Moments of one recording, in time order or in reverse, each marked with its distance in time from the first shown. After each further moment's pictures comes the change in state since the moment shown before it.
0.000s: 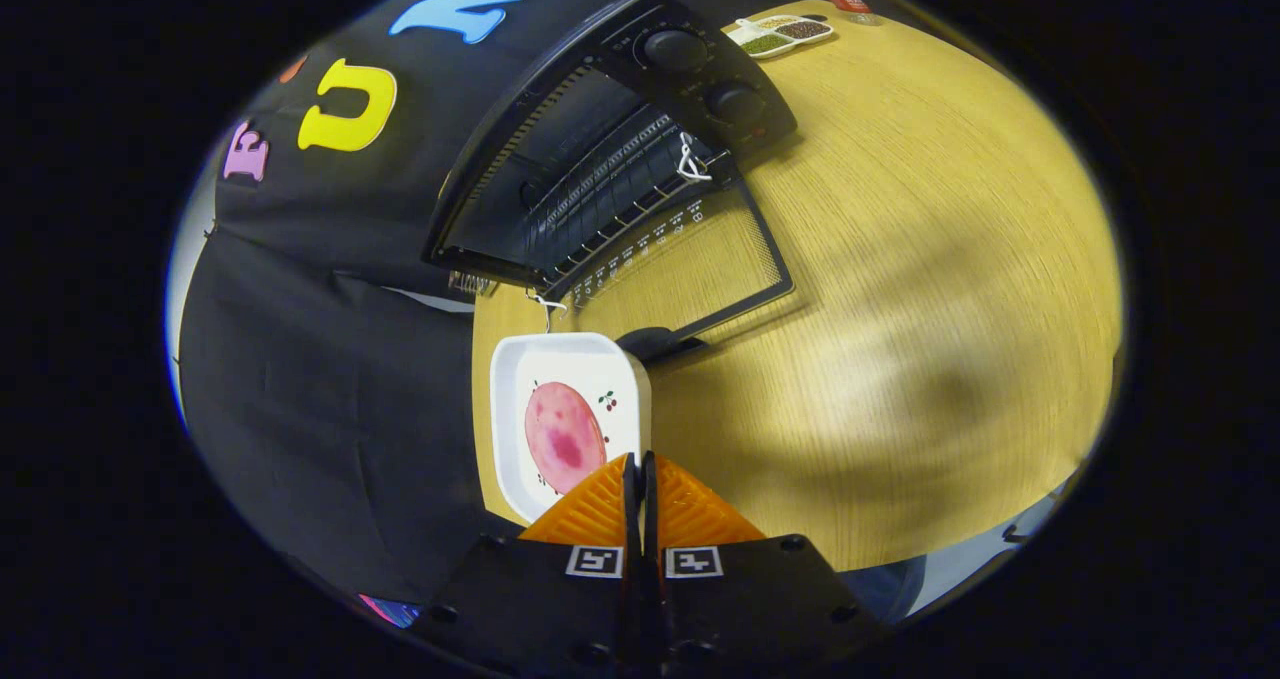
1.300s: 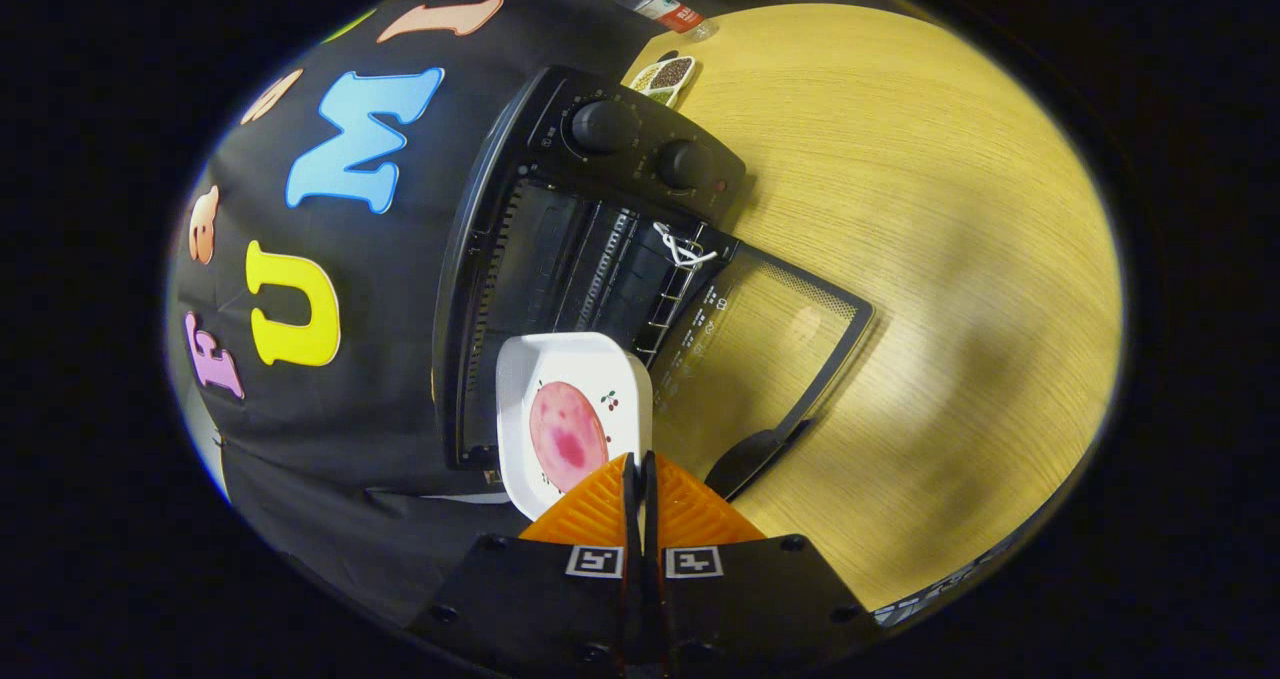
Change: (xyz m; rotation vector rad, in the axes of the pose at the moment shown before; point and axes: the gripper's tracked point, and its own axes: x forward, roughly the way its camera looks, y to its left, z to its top) arm 0.060 0.049 0.089 0.513 -0.425 0.018
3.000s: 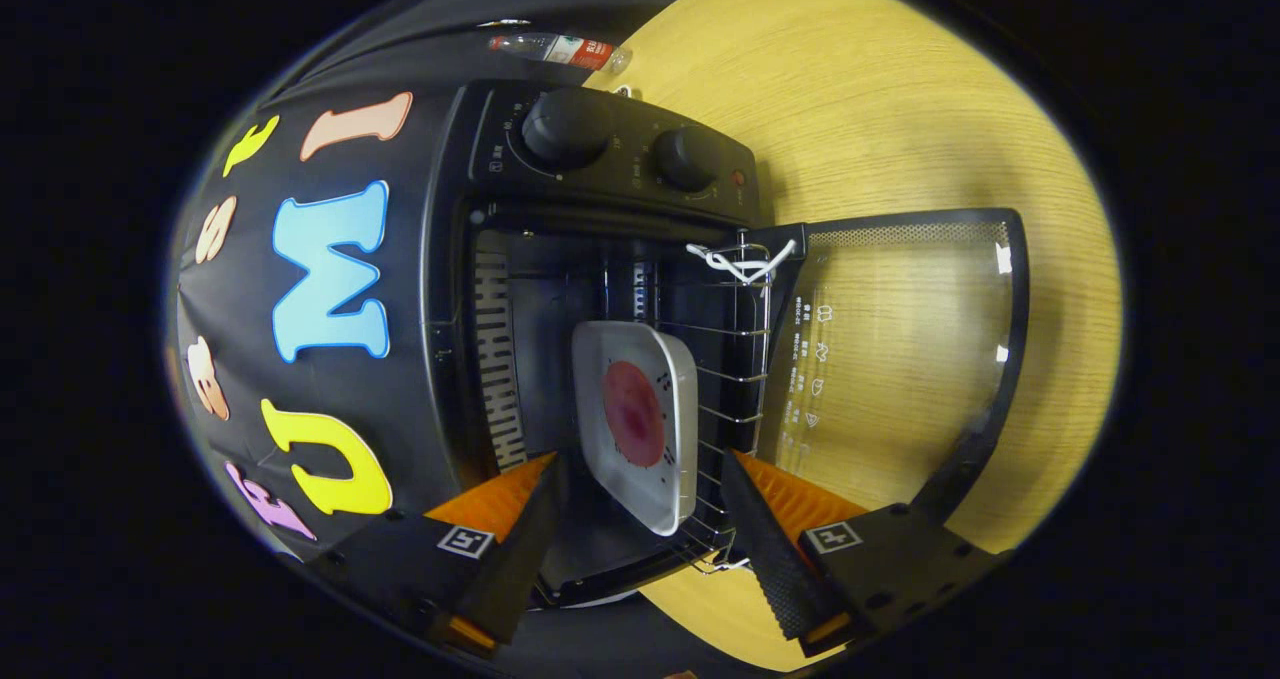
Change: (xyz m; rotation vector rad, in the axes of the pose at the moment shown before) arm 0.066 0.055 0.030 0.287 -0.215 0.127
